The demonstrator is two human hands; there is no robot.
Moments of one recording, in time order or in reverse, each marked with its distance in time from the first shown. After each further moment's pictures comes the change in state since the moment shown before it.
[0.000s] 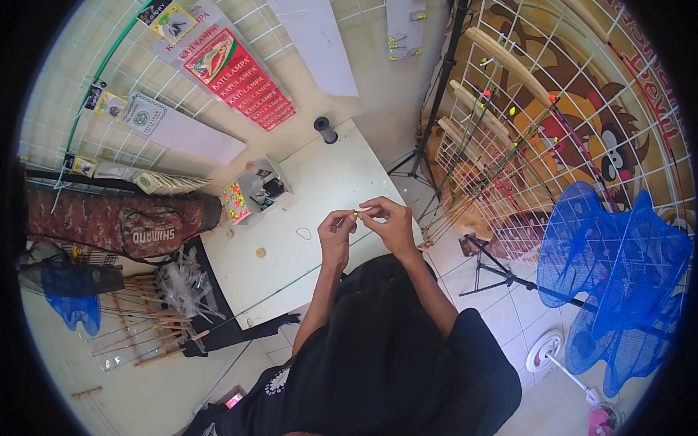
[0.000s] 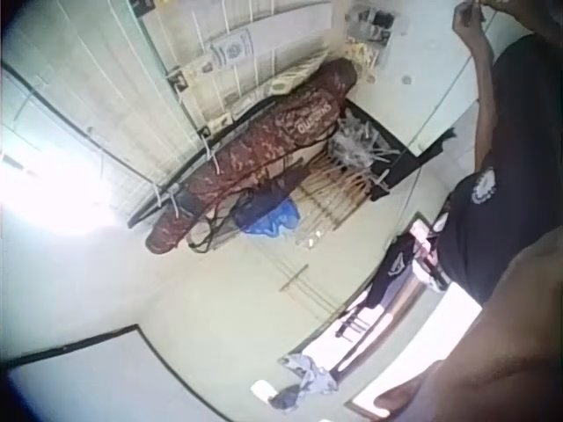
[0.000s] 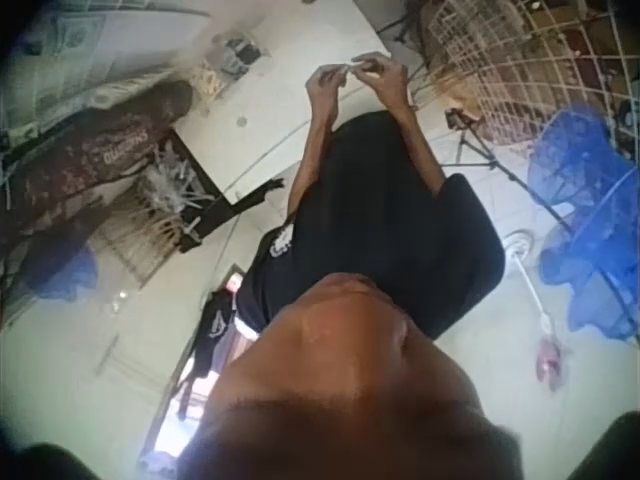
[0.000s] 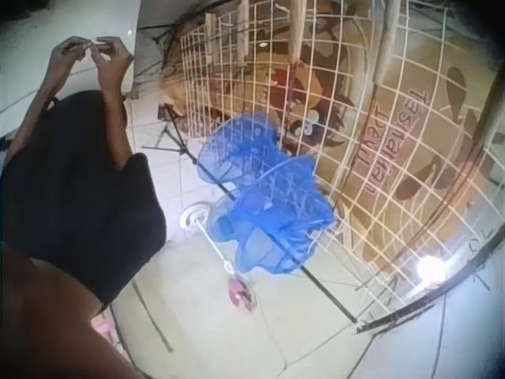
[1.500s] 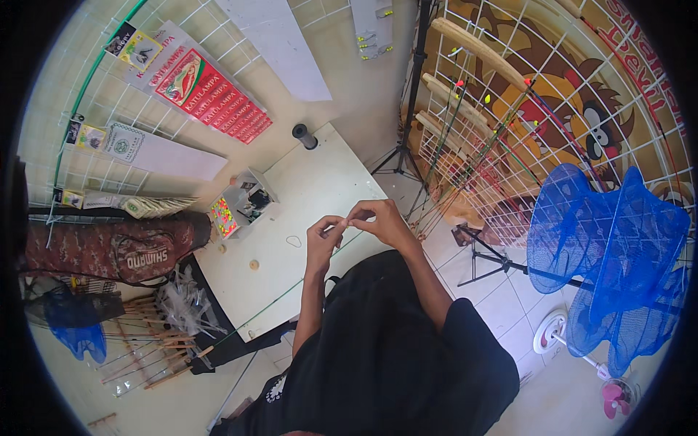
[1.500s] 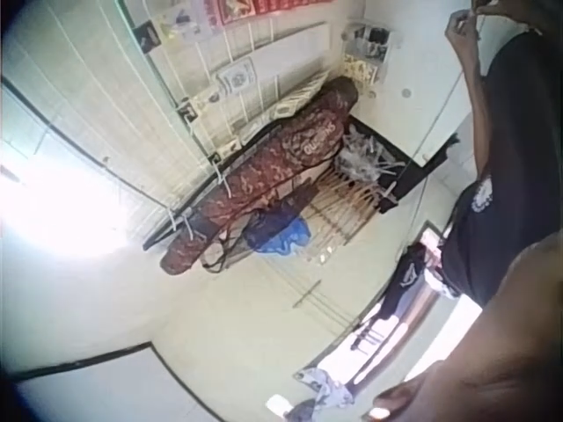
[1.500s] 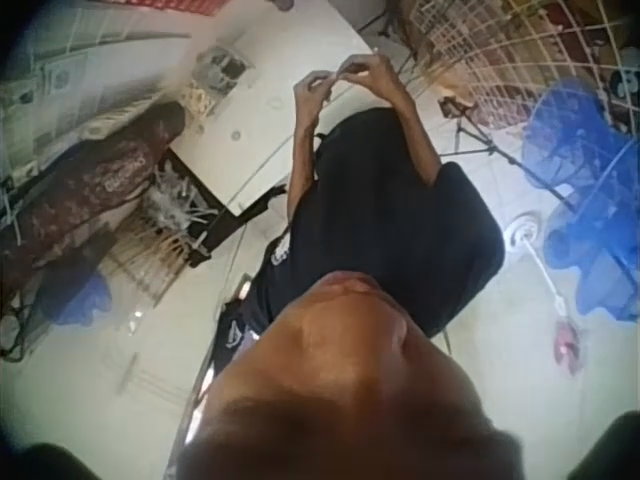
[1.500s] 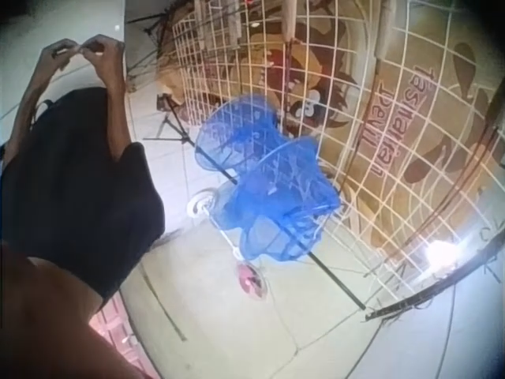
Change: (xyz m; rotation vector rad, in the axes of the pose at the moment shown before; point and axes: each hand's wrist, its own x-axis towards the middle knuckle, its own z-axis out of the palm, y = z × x) left_hand 0.004 0.024 -0.005 0.290 -0.185 -0.178; right_hand 0.012 -0.012 -0.023 -0.248 -0.218 0.051
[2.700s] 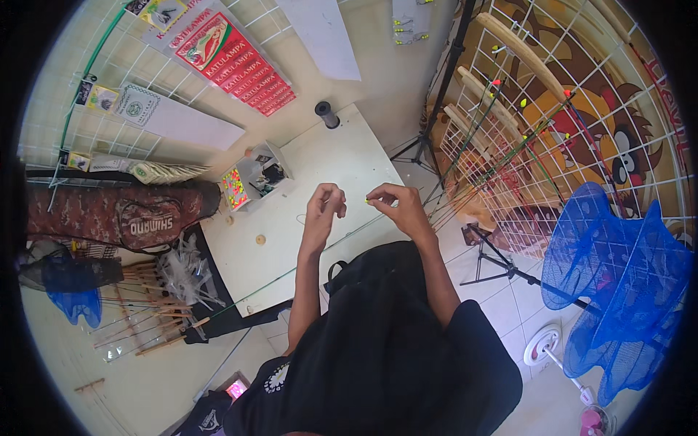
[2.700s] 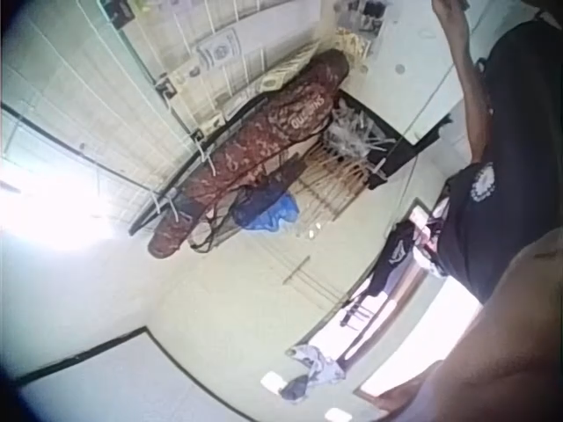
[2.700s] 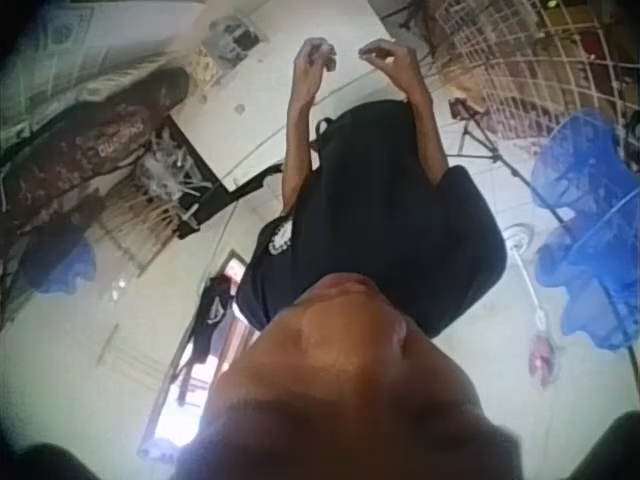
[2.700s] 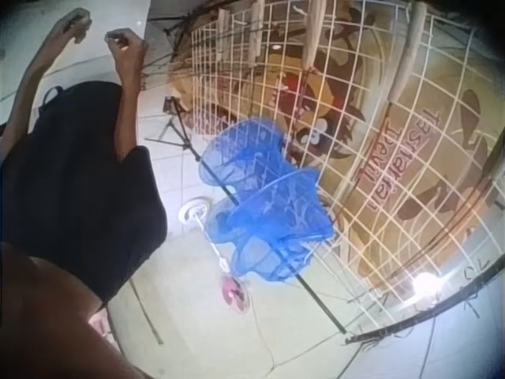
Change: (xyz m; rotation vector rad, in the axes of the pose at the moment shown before) left_hand 0.008 0.027 -0.011 0.090 0.015 0.178; right_hand 0.003 0.008 -0.002 -0.099 0.068 -0.019
